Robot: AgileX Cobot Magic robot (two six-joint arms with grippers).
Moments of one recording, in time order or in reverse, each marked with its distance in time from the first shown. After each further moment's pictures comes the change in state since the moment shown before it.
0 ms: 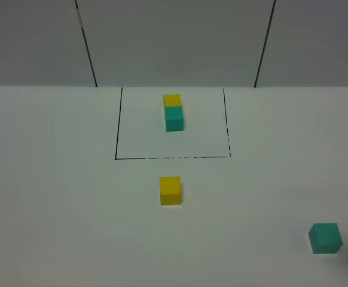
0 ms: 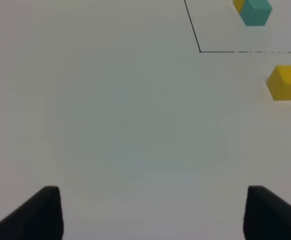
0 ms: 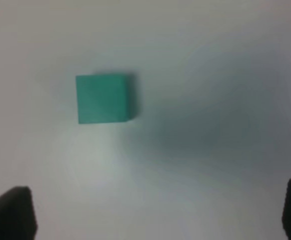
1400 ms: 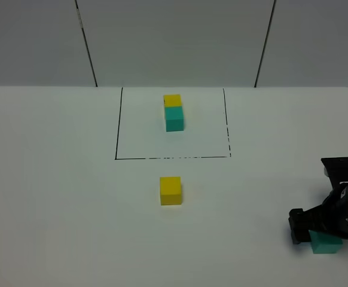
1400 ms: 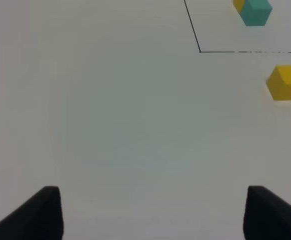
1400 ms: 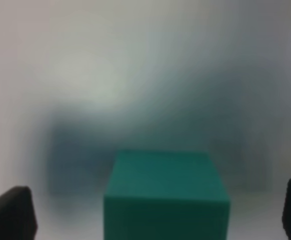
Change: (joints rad) left arm 0.000 0.000 0.000 0.000 0.000 0.000; right arm 0.195 0.615 -0.031 -0.059 -0.372 0.137
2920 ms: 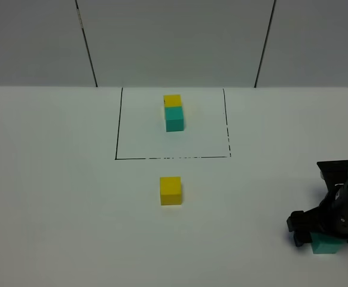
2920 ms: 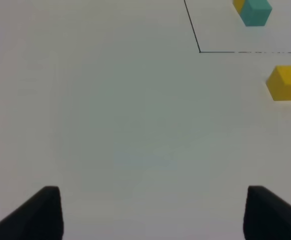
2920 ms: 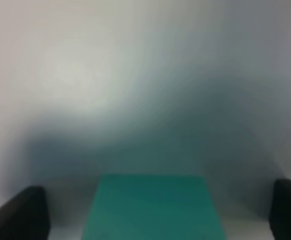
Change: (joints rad) left arm 0.000 0.000 0.000 0.000 0.000 0.000; right arm 0.003 0.096 -0.026 -0.028 0.000 0.025
